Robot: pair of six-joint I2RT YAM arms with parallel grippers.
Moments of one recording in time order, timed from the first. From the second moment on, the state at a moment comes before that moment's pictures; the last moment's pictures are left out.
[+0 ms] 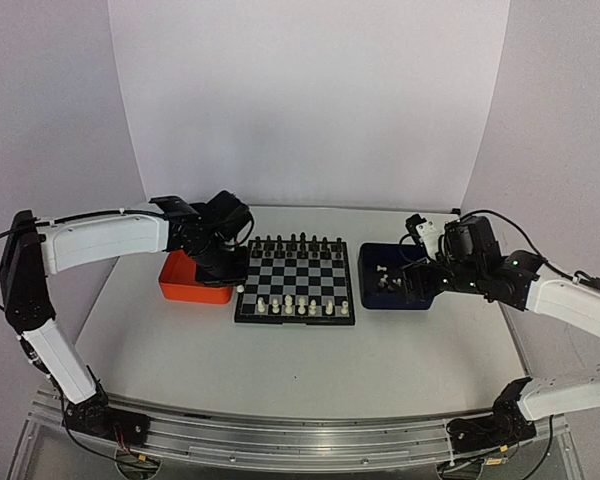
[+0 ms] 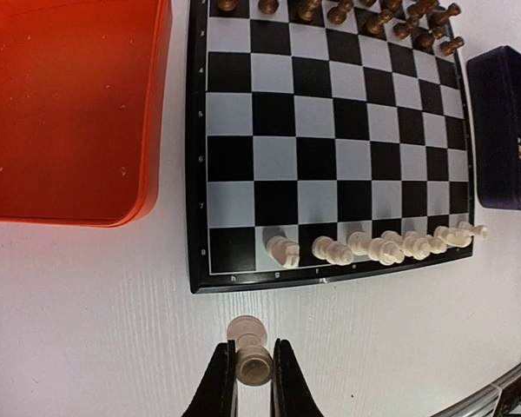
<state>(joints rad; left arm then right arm) -0.82 1.66 1.36 -0.79 -0.13 -0.77 0.64 1.12 0.83 -0.38 0.09 0.08</state>
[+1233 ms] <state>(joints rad) -0.76 1.88 1.37 -0.70 -0.05 -0.73 0.64 1.11 0.81 -0.41 0.16 0.03</state>
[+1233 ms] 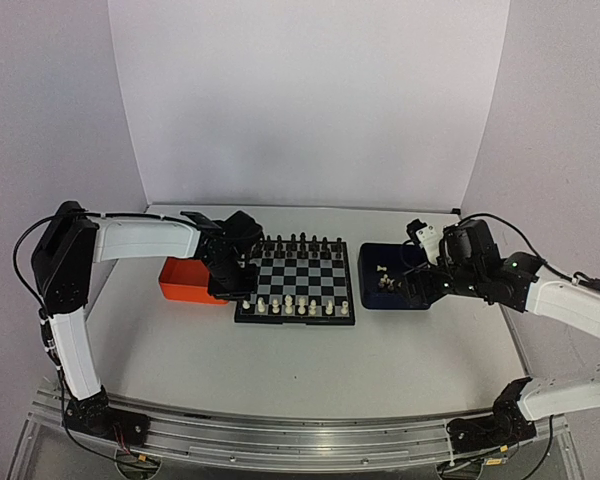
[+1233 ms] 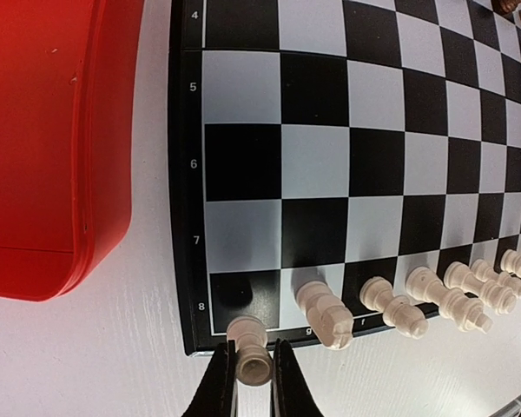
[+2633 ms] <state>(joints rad) -0.76 1.93 1.37 -0.67 -0.06 -0.72 0.64 1.12 0.81 -0.43 0.19 -0.01</state>
